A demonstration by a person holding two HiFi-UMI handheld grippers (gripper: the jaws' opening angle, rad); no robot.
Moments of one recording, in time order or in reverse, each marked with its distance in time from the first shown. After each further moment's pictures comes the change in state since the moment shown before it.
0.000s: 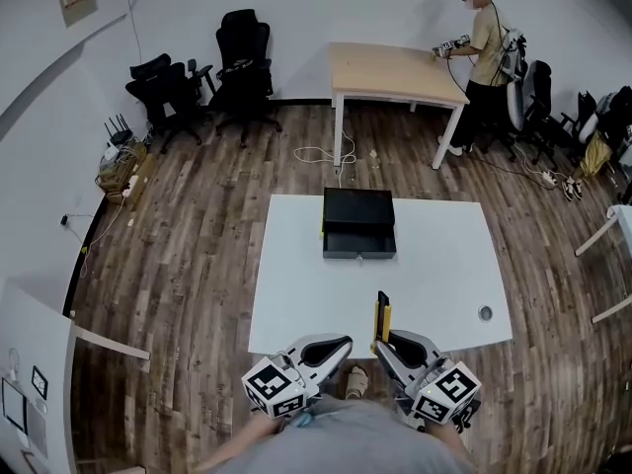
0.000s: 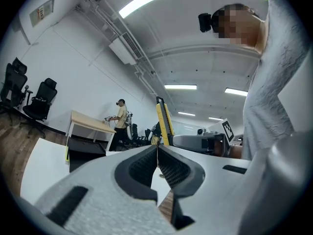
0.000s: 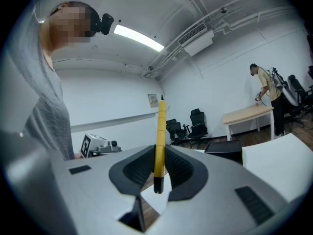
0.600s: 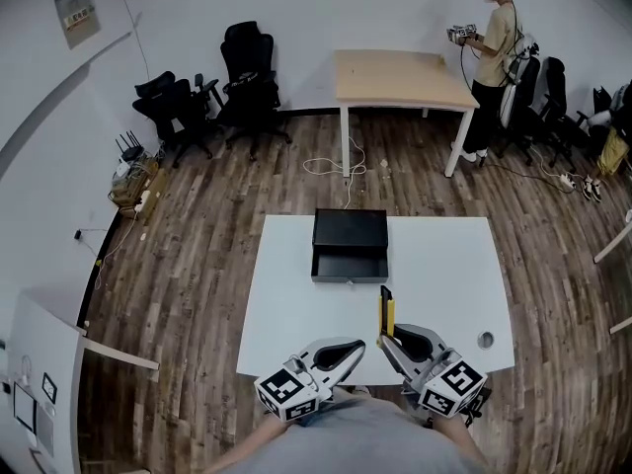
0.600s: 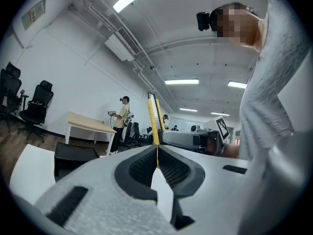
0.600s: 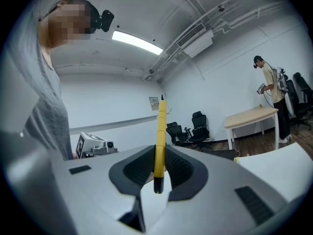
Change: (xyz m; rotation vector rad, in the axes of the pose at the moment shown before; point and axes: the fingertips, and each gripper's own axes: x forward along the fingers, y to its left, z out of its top) left arm 0.101 0.020 0.005 0.038 0.032 0.026; right arm 0.005 -0.101 0.030 -0.009 -0.023 0.063
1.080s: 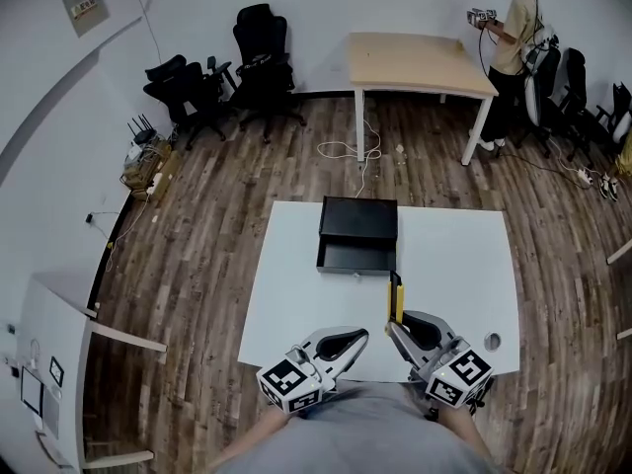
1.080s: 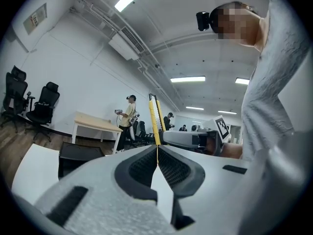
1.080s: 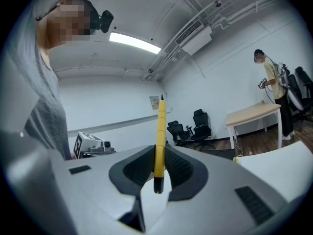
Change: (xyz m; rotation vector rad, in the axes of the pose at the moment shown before) left arm 0.018 0.018 -0.001 -0.001 0.017 0.077; right arm 0.006 -0.034 0.002 0.023 0.007 0.031
